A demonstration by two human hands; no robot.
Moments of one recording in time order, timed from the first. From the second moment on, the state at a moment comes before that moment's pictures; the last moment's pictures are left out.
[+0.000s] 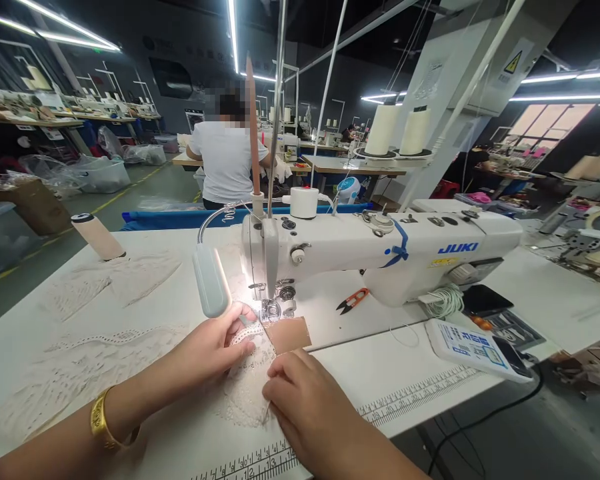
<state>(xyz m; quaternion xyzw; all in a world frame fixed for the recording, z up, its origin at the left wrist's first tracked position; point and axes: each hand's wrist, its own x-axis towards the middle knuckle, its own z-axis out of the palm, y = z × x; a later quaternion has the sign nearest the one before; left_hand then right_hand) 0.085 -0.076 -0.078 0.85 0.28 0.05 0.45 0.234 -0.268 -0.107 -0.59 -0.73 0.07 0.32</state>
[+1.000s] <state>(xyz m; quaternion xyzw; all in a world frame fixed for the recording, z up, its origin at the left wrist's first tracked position) 0.083 -0.078 -0.079 0.92 0.25 0.11 0.28 0.235 -0.265 -0.143 -0.56 -0.77 0.01 0.32</state>
